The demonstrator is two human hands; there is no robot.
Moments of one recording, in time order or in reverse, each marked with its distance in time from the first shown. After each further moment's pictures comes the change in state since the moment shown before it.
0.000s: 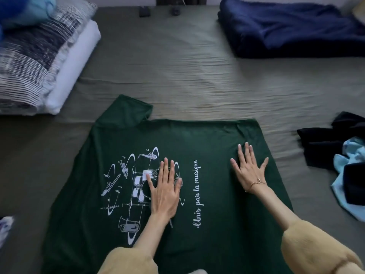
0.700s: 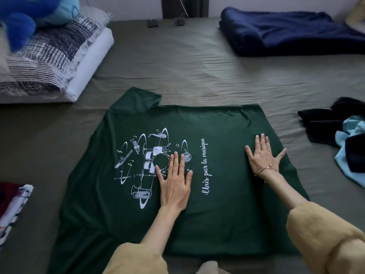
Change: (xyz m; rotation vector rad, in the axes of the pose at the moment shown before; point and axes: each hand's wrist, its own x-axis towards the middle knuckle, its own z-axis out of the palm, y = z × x) left_hand -0.061 0.008 -0.010 -0.017 -0.036 0.003; right_hand -0.035 0.018 0.022 -0.001 0.154 0.118
